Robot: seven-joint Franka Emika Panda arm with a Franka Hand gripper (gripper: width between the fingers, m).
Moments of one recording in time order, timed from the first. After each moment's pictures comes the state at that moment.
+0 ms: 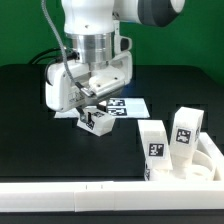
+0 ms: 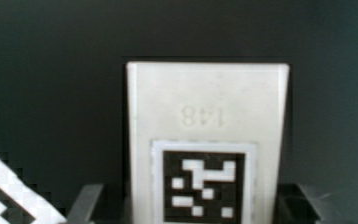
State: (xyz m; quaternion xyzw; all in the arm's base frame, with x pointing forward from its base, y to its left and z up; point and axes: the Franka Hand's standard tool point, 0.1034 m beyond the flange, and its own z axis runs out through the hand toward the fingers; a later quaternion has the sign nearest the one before) arm 0.429 -0.034 0.021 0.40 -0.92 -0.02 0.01
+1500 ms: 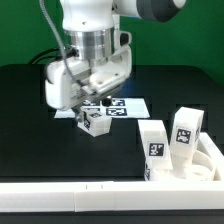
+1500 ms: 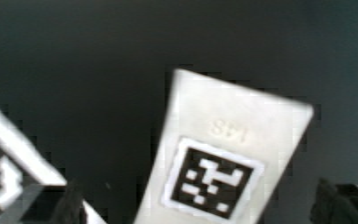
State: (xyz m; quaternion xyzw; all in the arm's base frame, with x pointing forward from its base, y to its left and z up) arm 0.440 -0.030 0.045 0.57 -0.82 -0.06 0.01
